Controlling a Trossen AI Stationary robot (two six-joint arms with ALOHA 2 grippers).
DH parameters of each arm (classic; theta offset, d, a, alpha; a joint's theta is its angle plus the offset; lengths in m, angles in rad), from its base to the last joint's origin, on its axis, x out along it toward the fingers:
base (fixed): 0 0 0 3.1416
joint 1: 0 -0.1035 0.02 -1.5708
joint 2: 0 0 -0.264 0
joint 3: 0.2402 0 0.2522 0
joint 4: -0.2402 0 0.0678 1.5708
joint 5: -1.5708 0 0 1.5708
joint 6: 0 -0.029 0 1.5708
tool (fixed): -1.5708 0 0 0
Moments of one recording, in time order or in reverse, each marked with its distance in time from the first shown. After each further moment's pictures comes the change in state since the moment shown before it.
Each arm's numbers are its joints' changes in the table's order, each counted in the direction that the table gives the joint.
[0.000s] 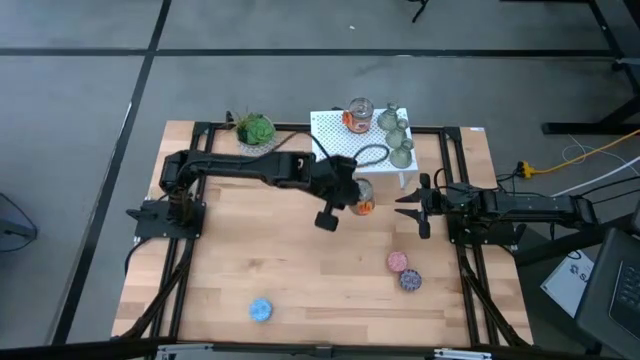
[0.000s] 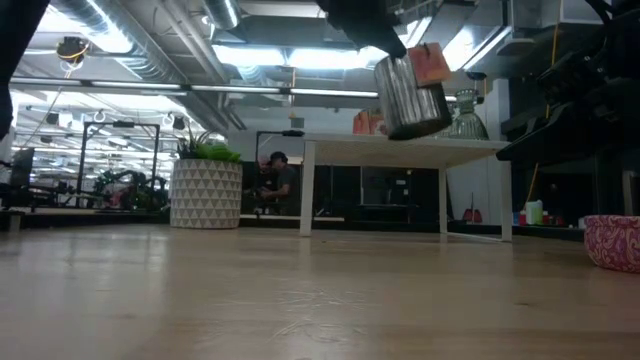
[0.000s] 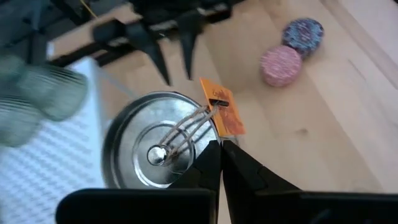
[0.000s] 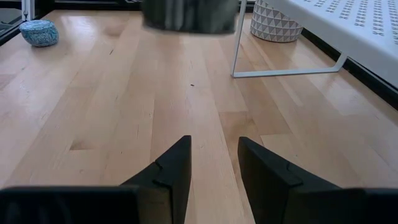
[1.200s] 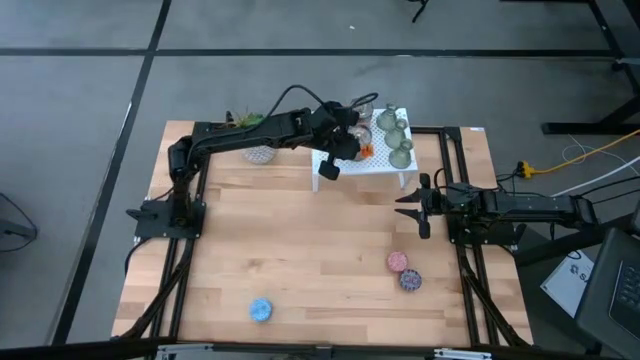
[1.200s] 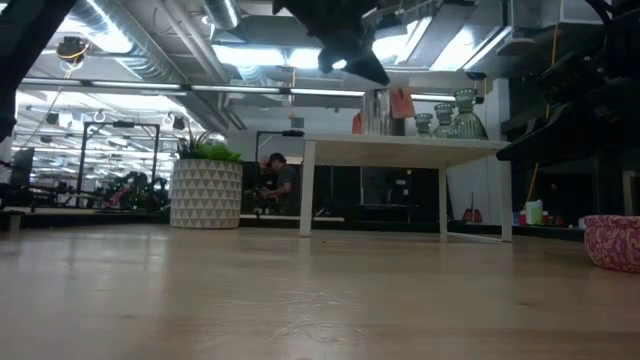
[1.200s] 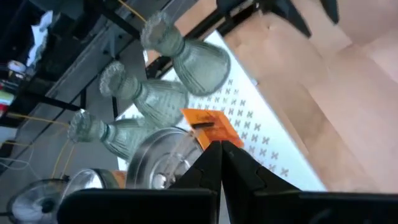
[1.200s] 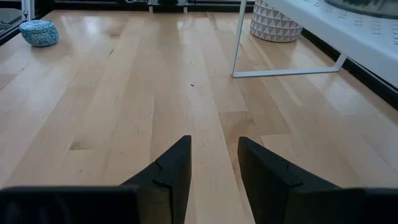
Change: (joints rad) left arm -0.266 -0.048 0.067 0.088 0.023 -0.430; right arm 0.000 0.000 0.000 0.000 0.000 0.000
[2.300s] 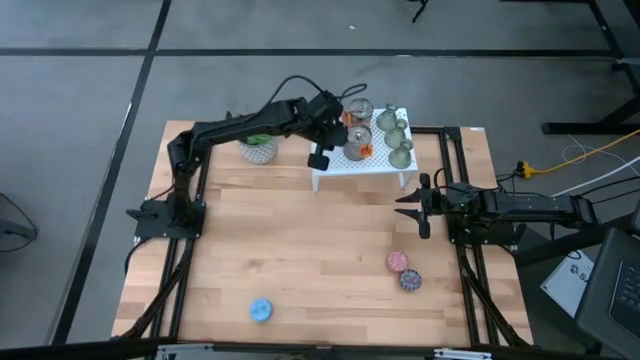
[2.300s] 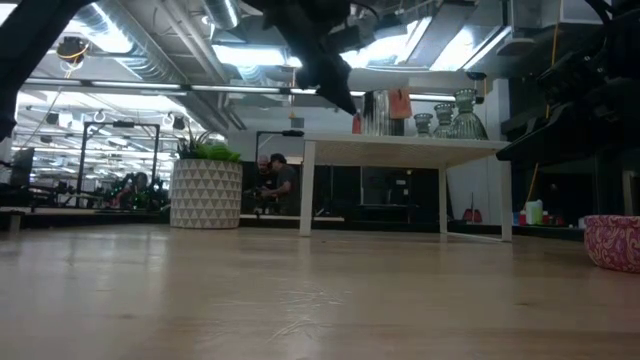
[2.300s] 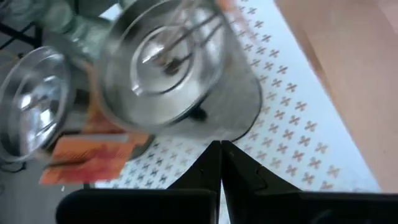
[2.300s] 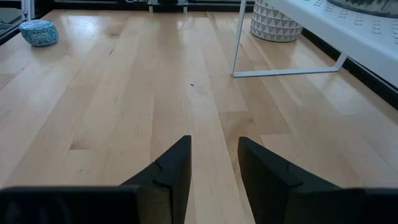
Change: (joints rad) left arm -0.113 -0.011 -0.002 -0.181 0.016 0.108; right arm 0.000 -0.001 0.000 0.000 0.000 0.000
